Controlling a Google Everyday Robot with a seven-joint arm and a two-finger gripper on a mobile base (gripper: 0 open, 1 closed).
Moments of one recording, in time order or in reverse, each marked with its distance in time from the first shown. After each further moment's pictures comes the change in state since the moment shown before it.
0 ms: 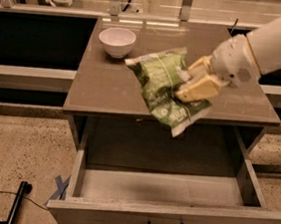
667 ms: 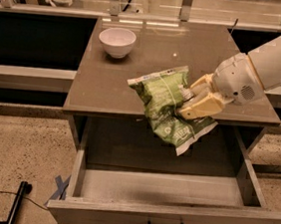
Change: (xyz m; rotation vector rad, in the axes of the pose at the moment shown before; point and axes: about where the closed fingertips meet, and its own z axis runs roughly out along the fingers) arm 0.027 0.032 0.007 -0.065 0.024 0.036
